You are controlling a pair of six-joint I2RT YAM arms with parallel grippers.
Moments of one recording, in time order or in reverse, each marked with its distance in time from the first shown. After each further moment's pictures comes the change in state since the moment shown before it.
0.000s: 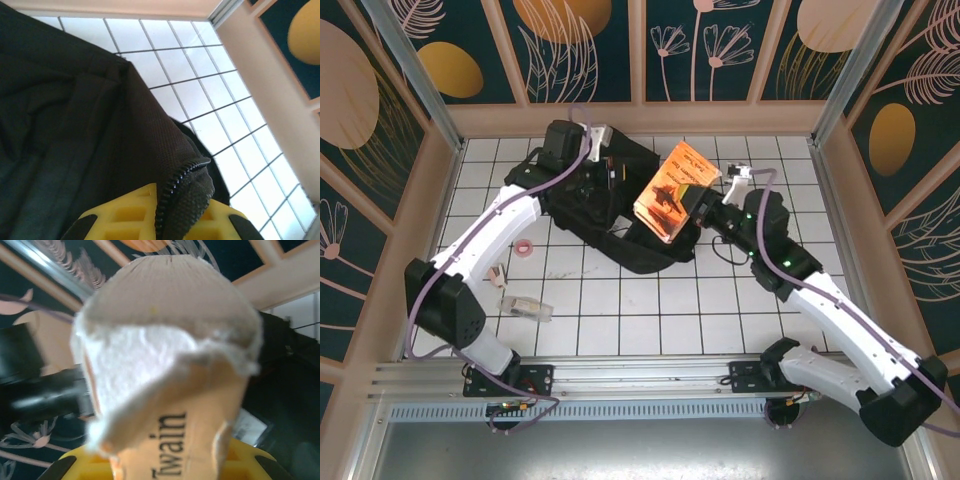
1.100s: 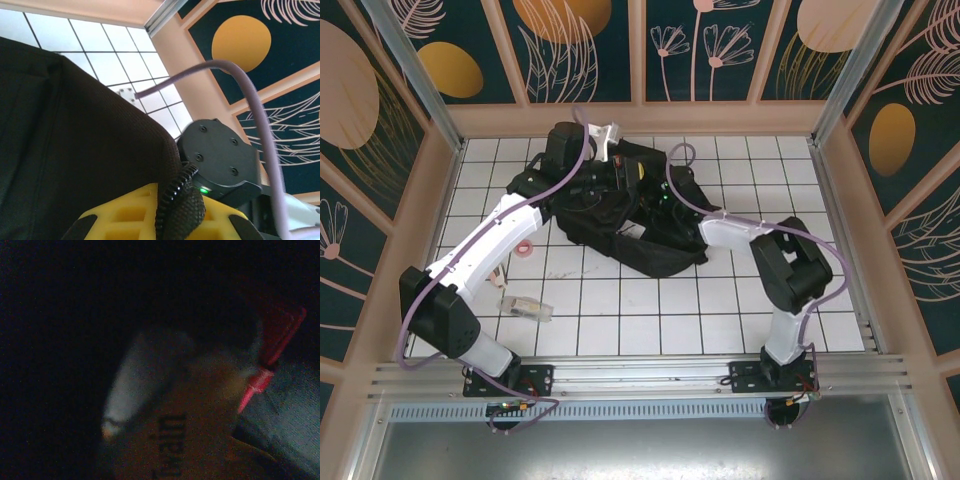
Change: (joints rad) left arm -0.063 -0.039 -0.038 0.144 0.136 -0.187; right arm -0.014 0.890 0.277 0.372 -0.097 0.504
